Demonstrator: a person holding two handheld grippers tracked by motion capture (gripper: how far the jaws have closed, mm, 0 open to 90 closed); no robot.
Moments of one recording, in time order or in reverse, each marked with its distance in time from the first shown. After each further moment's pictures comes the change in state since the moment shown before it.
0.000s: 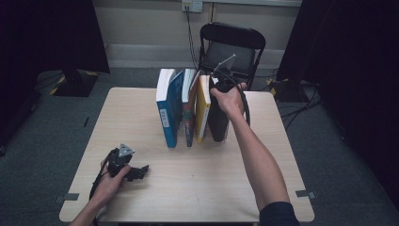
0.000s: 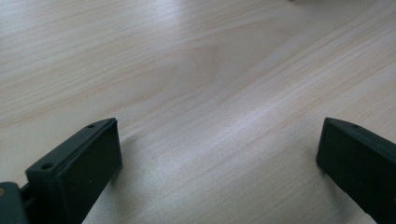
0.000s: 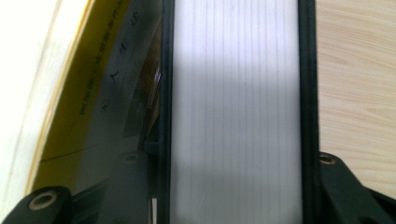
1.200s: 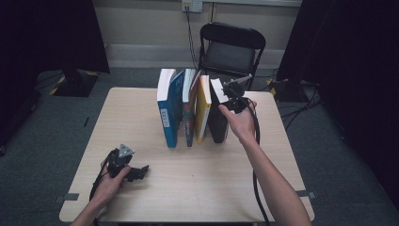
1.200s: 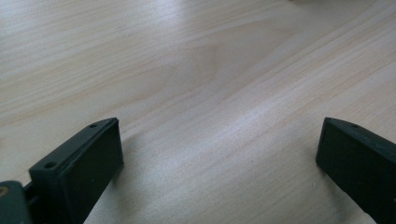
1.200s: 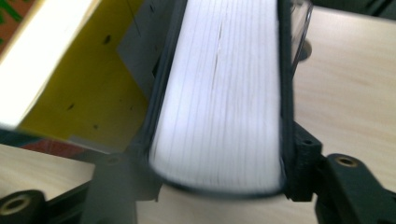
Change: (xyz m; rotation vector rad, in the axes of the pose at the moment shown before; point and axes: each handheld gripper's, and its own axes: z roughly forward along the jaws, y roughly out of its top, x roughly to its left) left arm -0.001 -0.001 0.000 -0.005 0.007 -0.003; right arm -0.017 -0.079 -0.011 -0.305 0.144 -0.083
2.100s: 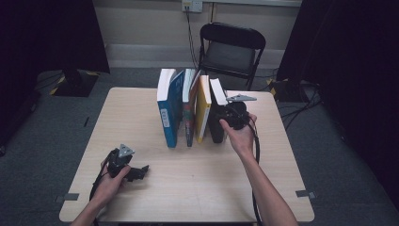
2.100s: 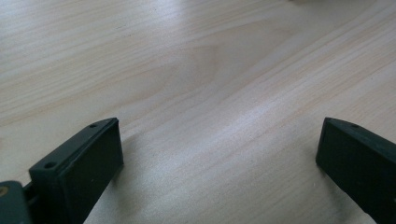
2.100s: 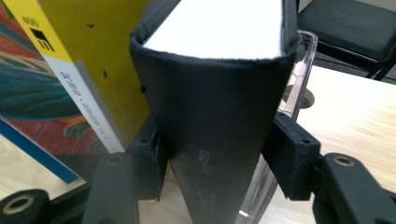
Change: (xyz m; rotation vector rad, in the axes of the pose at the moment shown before) left arm 0.000 0.000 0.000 0.000 0.000 0.000; right arm -0.001 -0.047 0.016 -0.283 0.025 -0.101
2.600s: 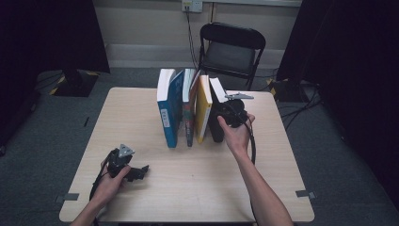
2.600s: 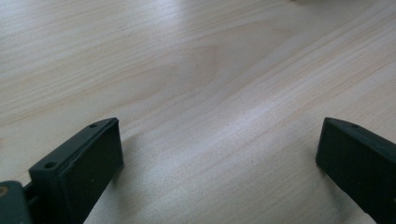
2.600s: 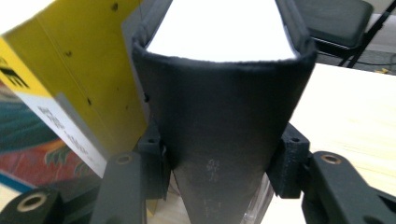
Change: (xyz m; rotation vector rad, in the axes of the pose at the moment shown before) left arm 0.000 0.000 0.000 0.001 0.000 0.001; right arm 0.007 0.006 0.005 0.000 -0.110 0.094
